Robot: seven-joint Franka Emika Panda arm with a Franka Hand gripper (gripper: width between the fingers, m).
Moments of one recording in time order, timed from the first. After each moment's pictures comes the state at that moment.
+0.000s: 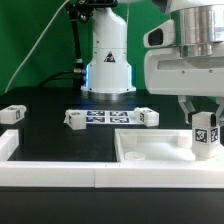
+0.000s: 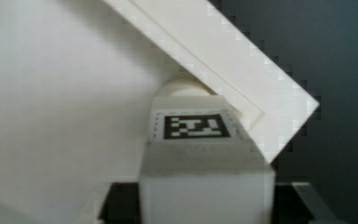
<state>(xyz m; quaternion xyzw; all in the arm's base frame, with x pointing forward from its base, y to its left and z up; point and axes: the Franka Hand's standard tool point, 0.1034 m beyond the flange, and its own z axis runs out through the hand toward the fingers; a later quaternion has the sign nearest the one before) 0.621 0.112 0.081 -0.86 0.50 -0.02 0.08</state>
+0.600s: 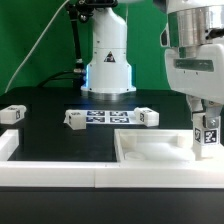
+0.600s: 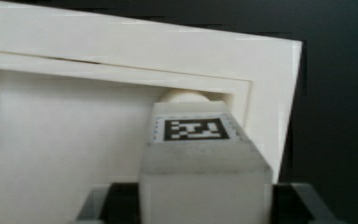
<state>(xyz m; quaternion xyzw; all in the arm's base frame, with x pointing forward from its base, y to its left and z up) 0.620 0.112 0.081 -0.75 0.66 0.01 0.08</state>
